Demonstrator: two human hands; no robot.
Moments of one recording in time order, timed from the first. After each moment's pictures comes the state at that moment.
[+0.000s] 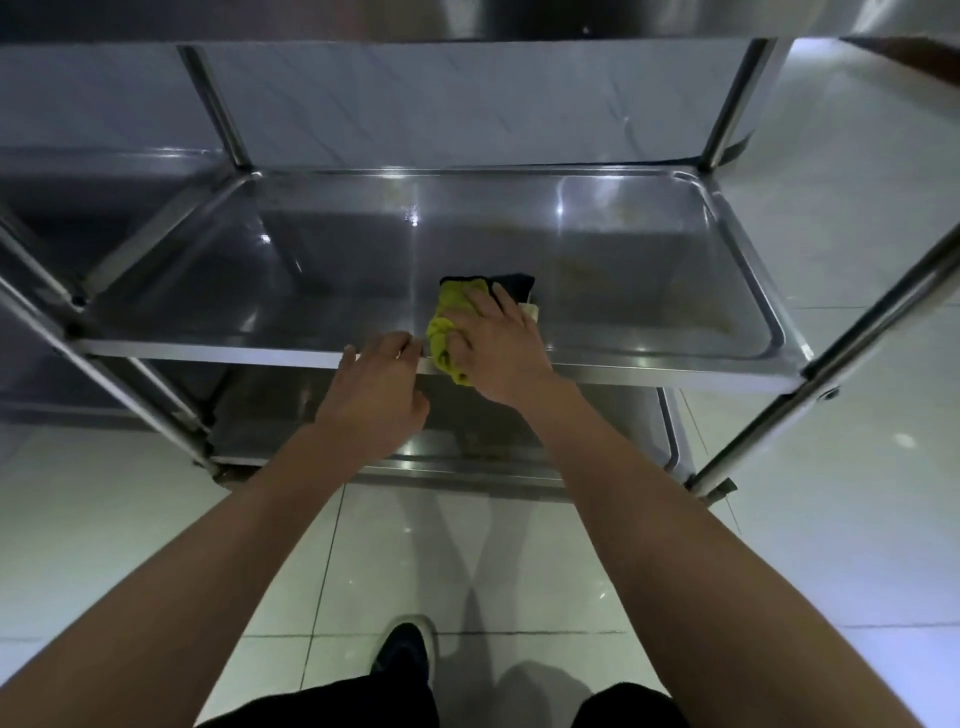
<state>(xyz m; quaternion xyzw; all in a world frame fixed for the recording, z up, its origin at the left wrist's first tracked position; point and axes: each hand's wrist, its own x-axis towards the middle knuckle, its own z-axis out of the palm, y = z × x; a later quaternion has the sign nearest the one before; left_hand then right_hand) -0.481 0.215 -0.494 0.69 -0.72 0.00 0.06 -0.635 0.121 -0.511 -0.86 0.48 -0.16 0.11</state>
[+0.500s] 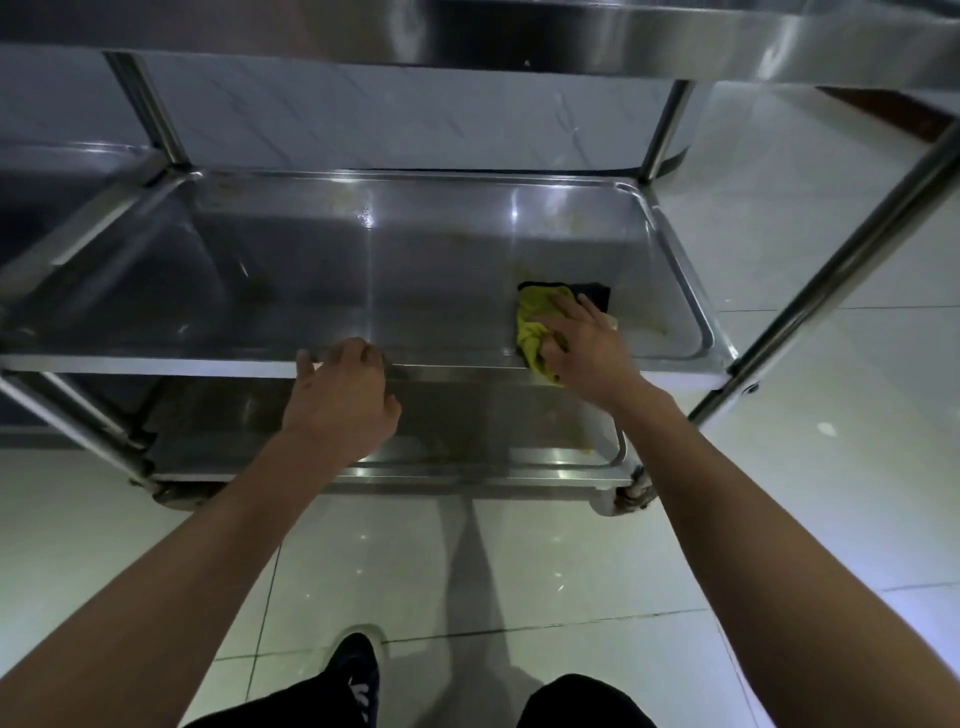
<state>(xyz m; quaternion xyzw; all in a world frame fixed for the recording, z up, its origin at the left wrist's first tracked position) -0.509 0.202 -0.496 0.72 -0.70 0.04 0.02 -0.786 0.105 -0.496 -0.81 0.56 -0.14 0.10</state>
